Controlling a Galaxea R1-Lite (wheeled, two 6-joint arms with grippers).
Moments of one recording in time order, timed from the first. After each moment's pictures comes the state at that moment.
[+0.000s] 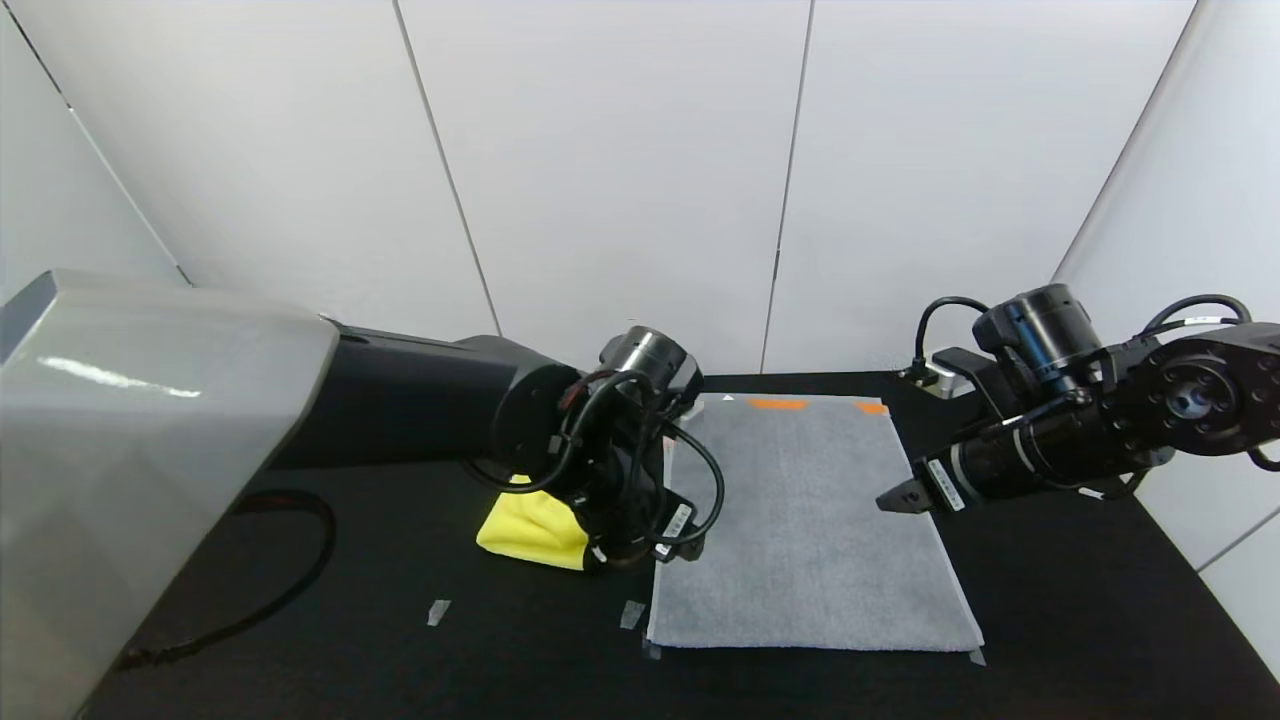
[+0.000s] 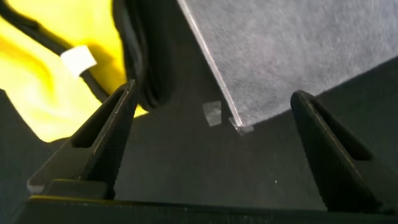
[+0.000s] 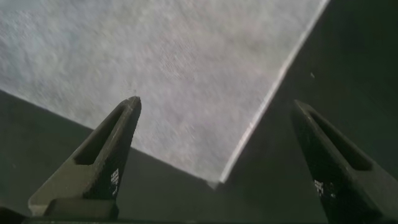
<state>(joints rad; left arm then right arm) -0.66 2.13 -1.60 0.48 0.14 -0.02 0.28 1.88 -1.26 0.29 0.02 -0.11</state>
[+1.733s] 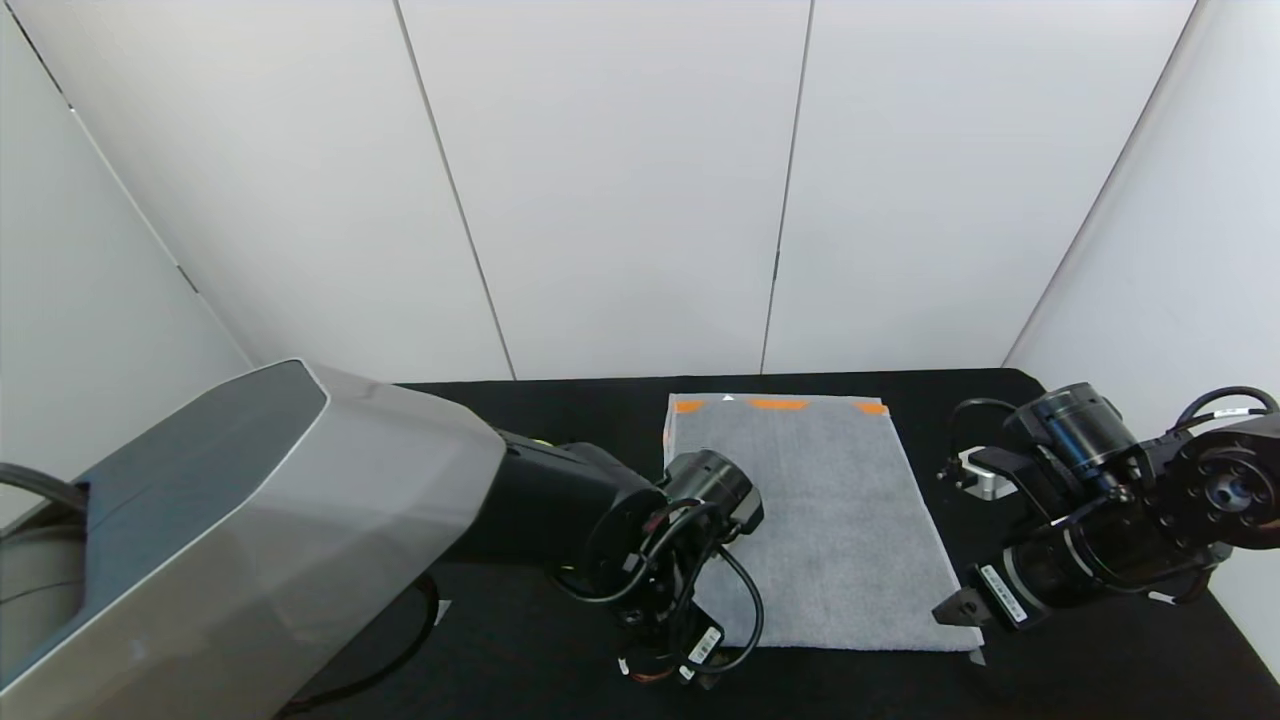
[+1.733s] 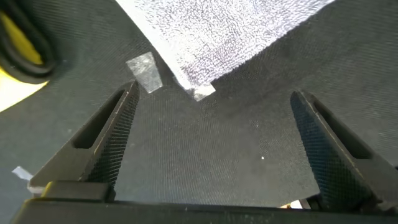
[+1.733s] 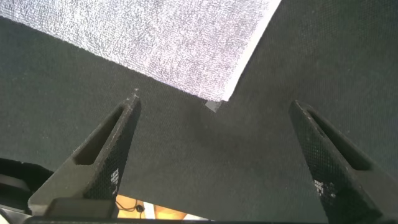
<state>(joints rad) -0.78 2.23 -1.47 0.48 0.17 -0.03 0.24 1.83 -0.97 0.28 0.01 -0.11</state>
